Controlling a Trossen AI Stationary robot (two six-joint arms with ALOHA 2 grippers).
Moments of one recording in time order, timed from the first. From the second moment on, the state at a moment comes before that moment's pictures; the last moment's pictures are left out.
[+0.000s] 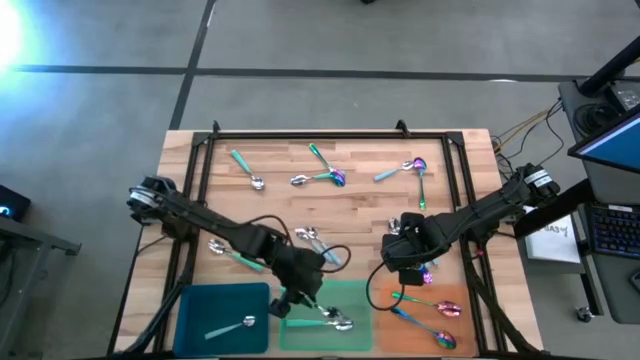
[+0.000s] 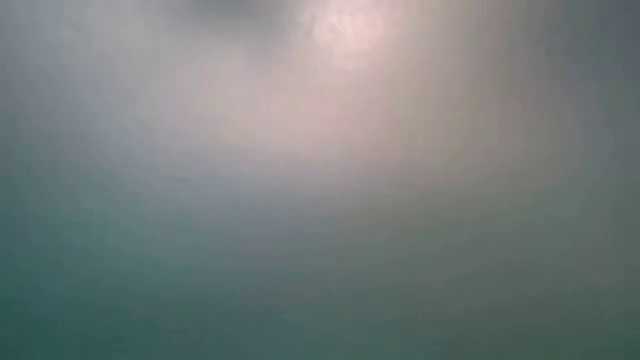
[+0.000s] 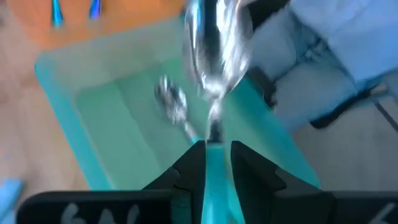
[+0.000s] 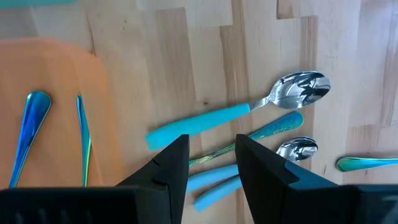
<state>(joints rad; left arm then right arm) -0.37 1.74 1.30 -0.36 0.34 -0.03 0.41 1.50 1.17 -1.17 0.07 0.51</state>
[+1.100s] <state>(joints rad) -0.16 1.78 1.16 -0.41 0.19 0.12 0.41 1.50 1.17 -1.12 0.07 0.52</state>
